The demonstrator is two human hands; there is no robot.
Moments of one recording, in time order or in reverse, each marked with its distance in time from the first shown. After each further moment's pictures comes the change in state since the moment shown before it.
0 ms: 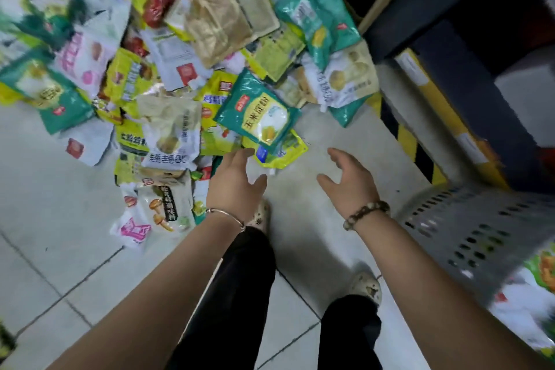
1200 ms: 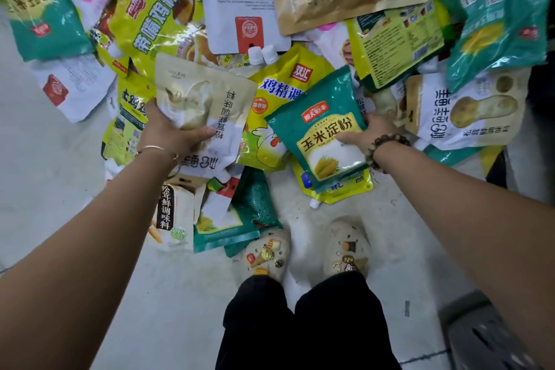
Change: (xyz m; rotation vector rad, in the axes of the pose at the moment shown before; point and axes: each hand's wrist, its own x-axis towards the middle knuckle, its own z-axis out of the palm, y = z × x) left_hand 0.190 -0.262 0.002 -0.326 0.256 -0.596; right_hand 0.277 -0.013 0.146 -0.334 -0.299 0.169
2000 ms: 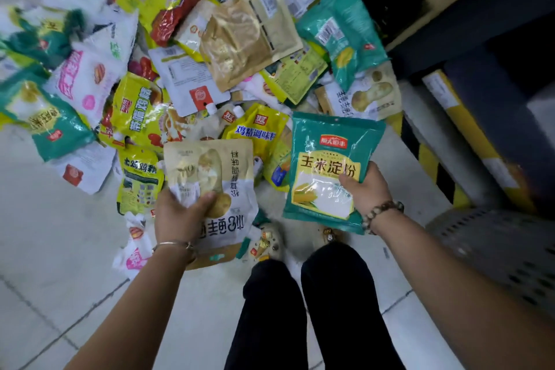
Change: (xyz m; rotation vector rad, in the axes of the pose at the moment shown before) left_hand -0.169 0.053 -0.046 -0.051 0.019 0.113; right_hand -0.211 0.057 -0.034 0.768 0.276 0.058
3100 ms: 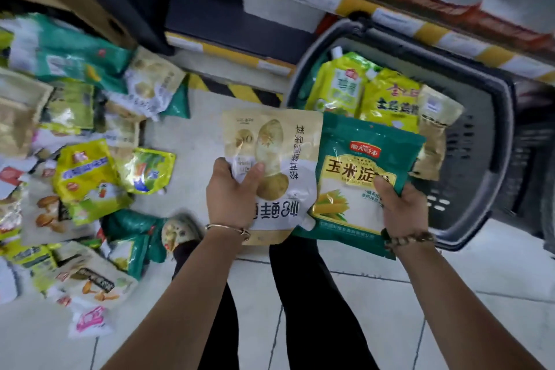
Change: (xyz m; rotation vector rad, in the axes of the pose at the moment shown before) left_hand -0.422 0.120 0.168 0.174 -0.558 0.590; right_hand -0.271 0.253 -0.317 0.558 0.716 0.249
